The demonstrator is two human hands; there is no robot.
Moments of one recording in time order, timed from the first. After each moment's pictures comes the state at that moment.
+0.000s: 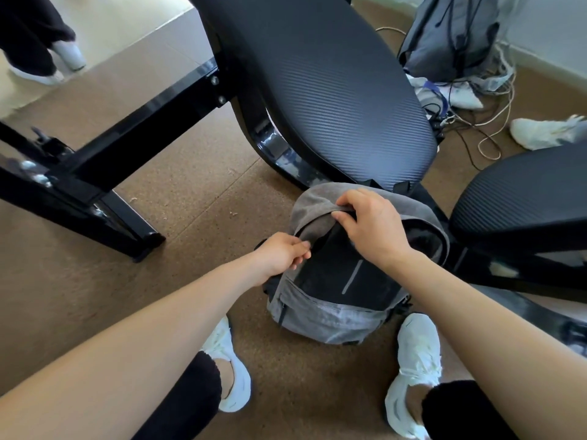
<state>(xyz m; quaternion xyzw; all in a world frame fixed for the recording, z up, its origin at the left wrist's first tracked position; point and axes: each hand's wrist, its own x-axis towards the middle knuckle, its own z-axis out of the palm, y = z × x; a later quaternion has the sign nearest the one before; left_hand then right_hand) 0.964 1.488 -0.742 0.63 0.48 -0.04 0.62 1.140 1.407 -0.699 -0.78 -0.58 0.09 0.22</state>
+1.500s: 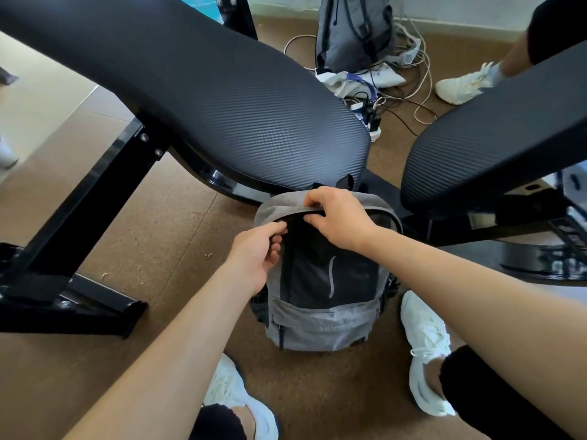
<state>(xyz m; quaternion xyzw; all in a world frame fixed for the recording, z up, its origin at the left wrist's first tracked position) 1.018 1.495 -0.706 0.39 0.56 0.10 0.73 1.171 1.402 -0.689 -0.80 -0.50 0.19 0.27</state>
